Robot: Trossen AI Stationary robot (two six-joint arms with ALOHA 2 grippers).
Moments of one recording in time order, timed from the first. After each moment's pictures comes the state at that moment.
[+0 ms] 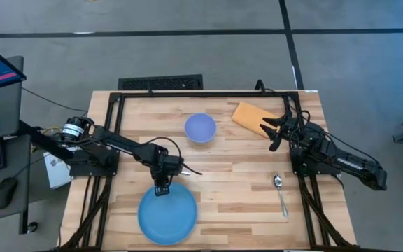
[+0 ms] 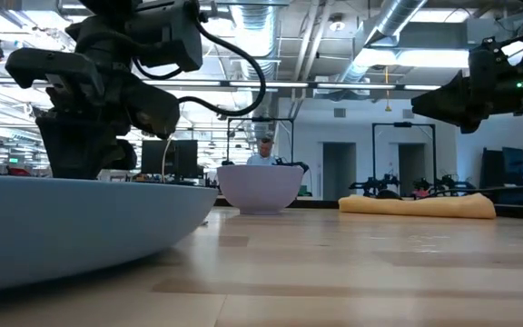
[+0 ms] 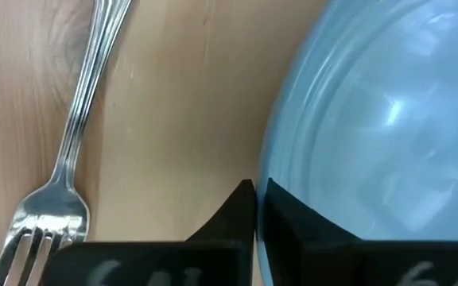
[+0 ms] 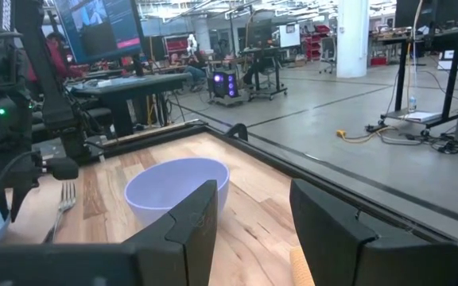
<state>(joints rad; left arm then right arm) -0.16 1.65 0.91 -0.66 0.29 -0.40 -0.46 0.03 0.01 0.01 0.01 0.07</state>
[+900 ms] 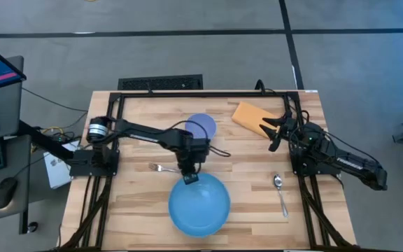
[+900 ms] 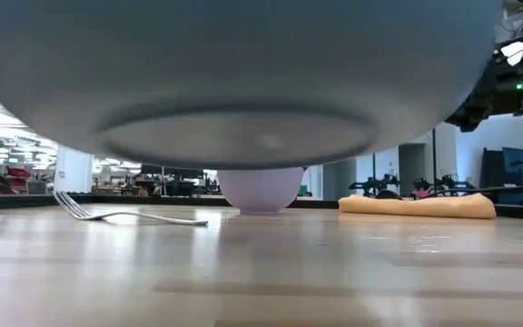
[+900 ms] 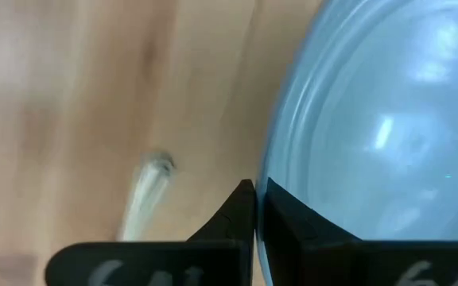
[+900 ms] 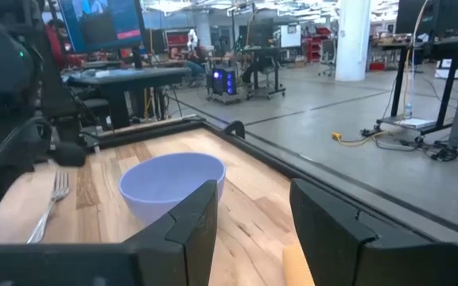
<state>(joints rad) -0.01 1.93 1.43 -0.86 0.39 -0.36 -0.46 0.04 0.01 0.01 0.01 0.02</state>
